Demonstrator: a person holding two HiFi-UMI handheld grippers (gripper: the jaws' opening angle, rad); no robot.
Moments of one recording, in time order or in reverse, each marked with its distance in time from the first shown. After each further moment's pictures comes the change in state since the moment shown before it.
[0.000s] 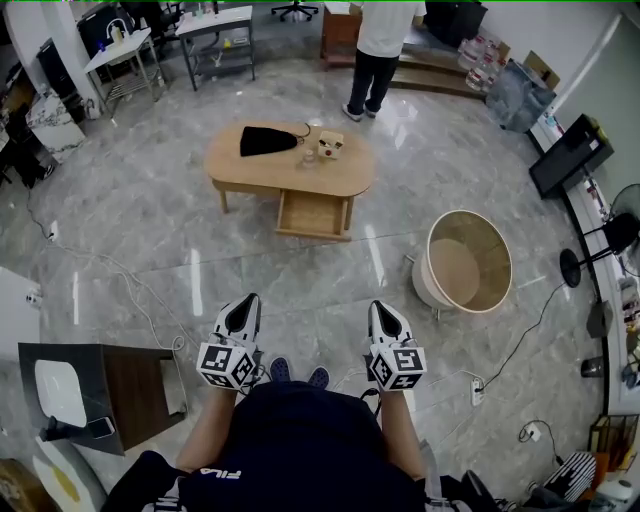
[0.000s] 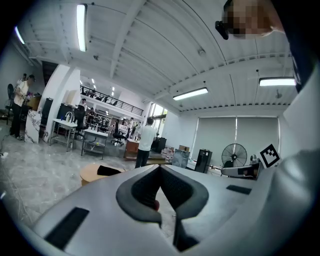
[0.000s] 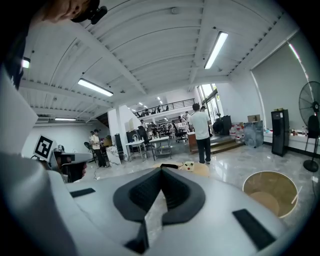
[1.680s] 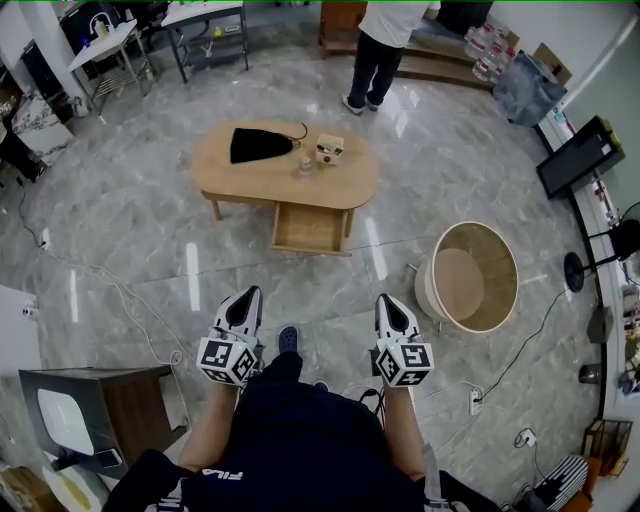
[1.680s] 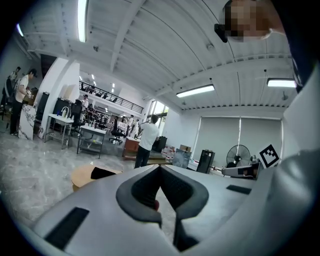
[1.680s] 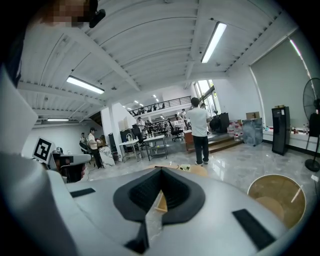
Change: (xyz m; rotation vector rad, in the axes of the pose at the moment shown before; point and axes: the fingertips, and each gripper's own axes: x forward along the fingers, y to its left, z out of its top) left arm 0.170 0.070 0.023 -0.024 0.022 -0.015; right arm 0.157 -0.076 0.046 0.027 0.024 -0.033
